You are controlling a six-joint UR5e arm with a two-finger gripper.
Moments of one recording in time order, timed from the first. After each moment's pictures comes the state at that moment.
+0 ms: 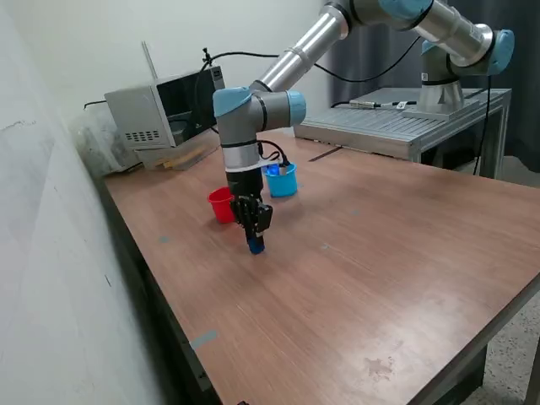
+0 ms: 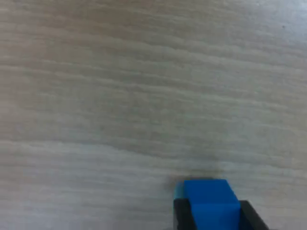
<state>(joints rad) -0.05 -0.52 0.96 -2.16 -1.46 2.97</state>
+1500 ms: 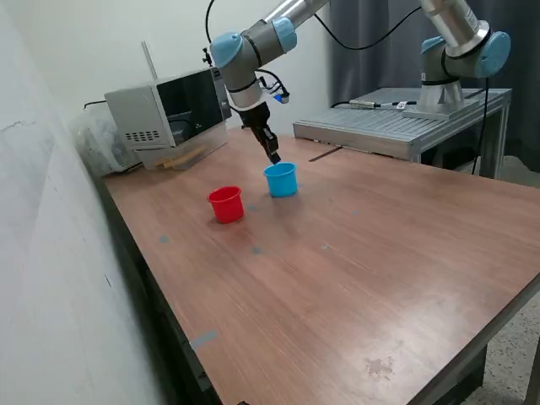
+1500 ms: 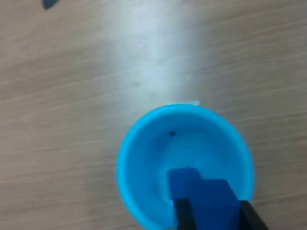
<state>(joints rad) -0.22 -0.87 1.27 -1.74 -1.78 3.16</state>
